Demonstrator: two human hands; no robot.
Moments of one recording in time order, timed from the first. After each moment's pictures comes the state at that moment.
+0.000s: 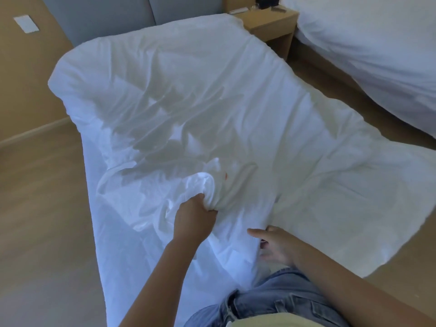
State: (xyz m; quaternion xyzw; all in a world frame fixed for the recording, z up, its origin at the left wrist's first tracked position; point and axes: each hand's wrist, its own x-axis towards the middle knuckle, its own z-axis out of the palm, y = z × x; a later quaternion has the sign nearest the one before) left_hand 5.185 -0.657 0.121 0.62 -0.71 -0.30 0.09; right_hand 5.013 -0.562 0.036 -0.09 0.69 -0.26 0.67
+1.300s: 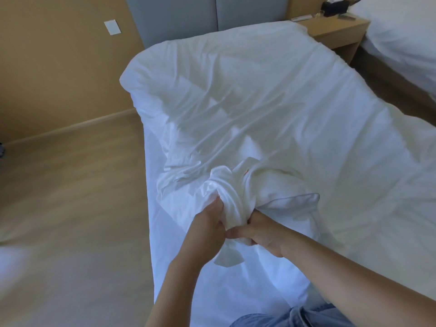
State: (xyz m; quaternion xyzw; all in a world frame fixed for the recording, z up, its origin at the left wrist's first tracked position) left_hand 5.318 -0.662 0.136 0.56 -0.71 -0.39 0.18; right_hand 5.166 -0.648 0.122 -0.41 0.47 -0.27 0.73
